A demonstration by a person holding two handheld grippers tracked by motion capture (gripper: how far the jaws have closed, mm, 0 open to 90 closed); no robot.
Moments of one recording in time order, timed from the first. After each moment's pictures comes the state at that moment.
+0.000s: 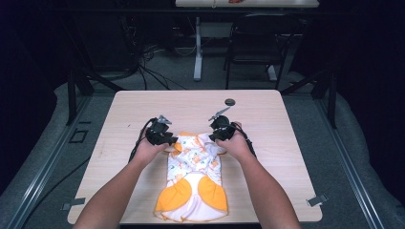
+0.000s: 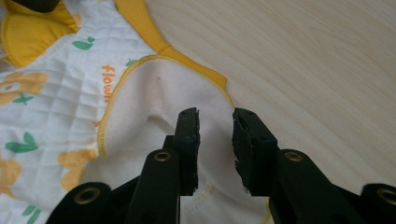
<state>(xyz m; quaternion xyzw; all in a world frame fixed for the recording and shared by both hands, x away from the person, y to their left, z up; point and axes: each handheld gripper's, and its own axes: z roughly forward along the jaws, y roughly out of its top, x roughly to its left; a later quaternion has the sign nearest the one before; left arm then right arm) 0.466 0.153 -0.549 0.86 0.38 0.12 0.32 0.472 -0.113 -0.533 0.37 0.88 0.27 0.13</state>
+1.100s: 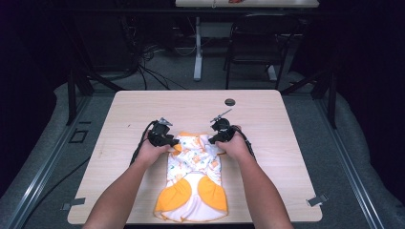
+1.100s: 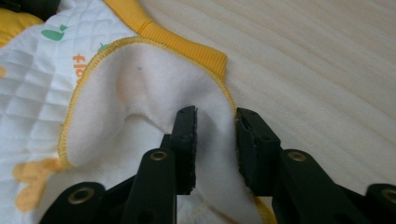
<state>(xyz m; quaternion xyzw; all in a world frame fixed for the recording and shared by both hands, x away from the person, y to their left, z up) 0.472 0.151 -0.570 0.85 0.39 0.10 0.33 0.484 -0.117 -0.560 0.42 0.87 0.27 0.07</state>
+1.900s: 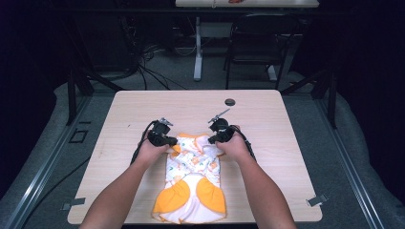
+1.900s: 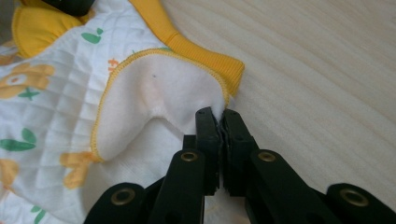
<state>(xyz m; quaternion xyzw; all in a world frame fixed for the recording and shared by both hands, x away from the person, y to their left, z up) 0.468 0.149 -0.561 0.86 0.40 0.09 0.32 0.473 -0.111 -0.545 0.39 0.88 0.28 0.06</state>
